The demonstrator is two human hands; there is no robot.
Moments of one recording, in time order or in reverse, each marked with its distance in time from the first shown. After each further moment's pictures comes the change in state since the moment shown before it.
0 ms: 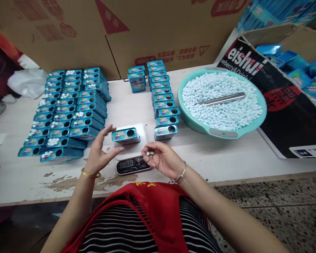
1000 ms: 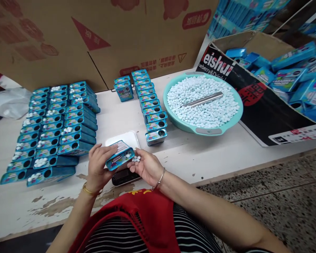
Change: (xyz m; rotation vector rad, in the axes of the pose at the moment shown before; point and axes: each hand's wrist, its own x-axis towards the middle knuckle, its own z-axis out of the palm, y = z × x) left_hand 0.005 0.016 0.007 0.301 0.009 0.429; right_hand 0.023 0.021 0.023 0.249 0.132 -0.039
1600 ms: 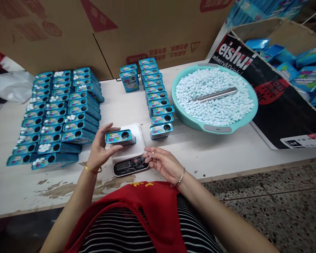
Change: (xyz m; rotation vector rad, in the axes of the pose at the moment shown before) left_hand -0.001 -0.031 0.022 -0.638 0.009 -0.464; right_hand -0.022 -0.010 -0.052 -0.226 0.048 -0.050
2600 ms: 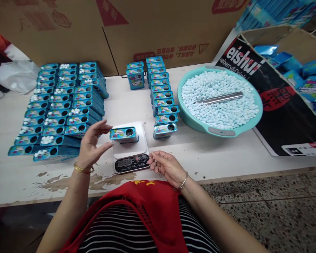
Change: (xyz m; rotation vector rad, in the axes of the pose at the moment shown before) left_hand -0.012 0.003 -0.024 0.026 0.053 0.016; right_hand -0.004 0.014 -0.007 -0.153 0.002 -0.025
